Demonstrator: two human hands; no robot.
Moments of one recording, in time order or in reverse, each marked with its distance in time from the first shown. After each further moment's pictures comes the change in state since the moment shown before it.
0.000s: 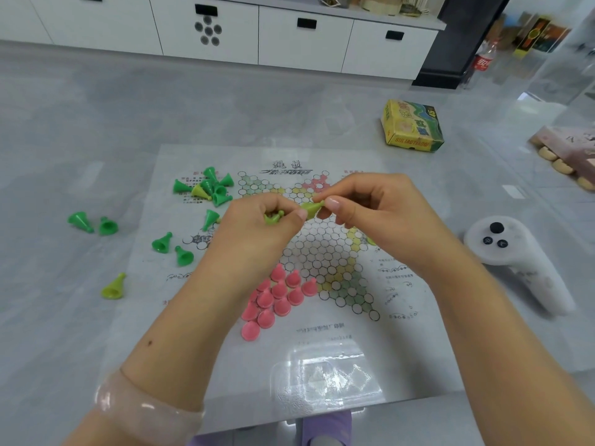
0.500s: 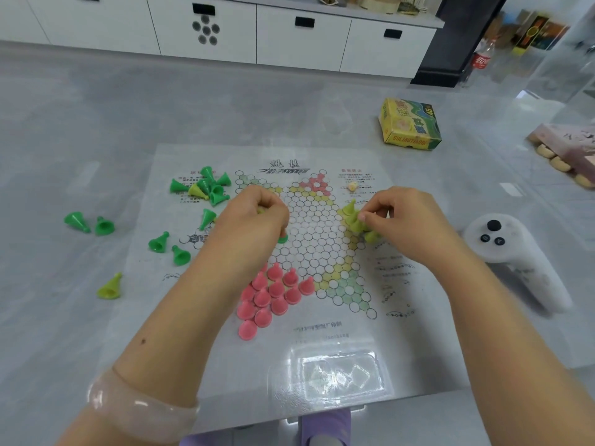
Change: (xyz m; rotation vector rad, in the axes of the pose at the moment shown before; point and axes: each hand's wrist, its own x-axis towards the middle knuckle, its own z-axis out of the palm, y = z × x) left_hand 0.002 0.004 -0.001 -0.031 -0.014 -0.094; right_hand 0.002 0.045 -0.024 -0.617 0.162 0.254
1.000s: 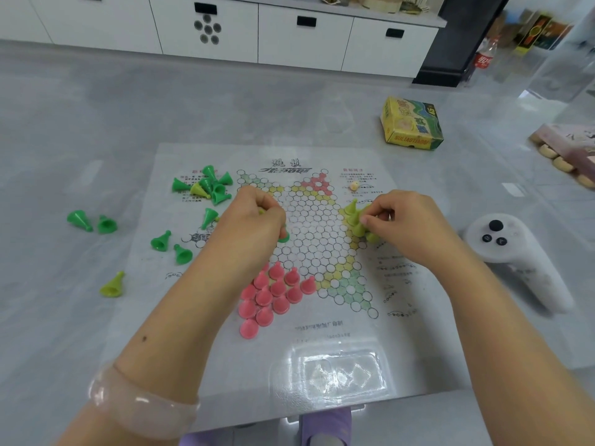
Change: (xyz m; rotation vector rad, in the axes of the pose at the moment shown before) left_hand 0.002 -0.002 0.000 0.019 0.019 -0.033; right_hand 0.001 0.003 0.002 -0.012 -0.038 0.000
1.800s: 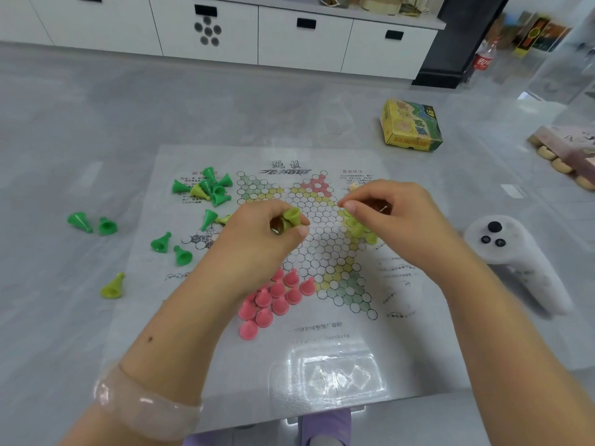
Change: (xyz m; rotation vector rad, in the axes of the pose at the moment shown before) left_hand -0.002 -0.008 -0.001 0.144 -0.132 0.174; right_hand -0.016 -0.029 -0.009 0.339 0.022 -0.127
